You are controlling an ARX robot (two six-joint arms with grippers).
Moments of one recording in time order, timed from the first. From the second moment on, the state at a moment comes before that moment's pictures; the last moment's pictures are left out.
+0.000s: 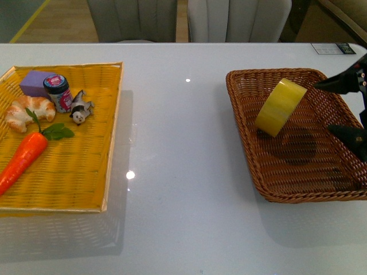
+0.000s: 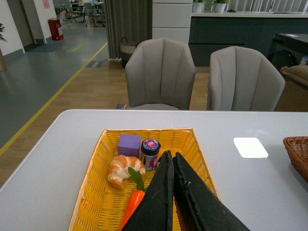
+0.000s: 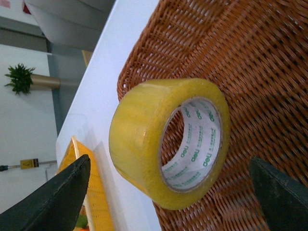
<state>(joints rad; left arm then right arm) 0.00 0.19 0.01 0.19 0.00 -0.01 -0.14 2.09 0.73 0.84 -0.42 0.90</state>
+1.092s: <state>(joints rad) 0.00 0.02 0.01 0.00 0.00 -0.01 -0.09 0.76 0.02 0.73 -0.08 0.01</state>
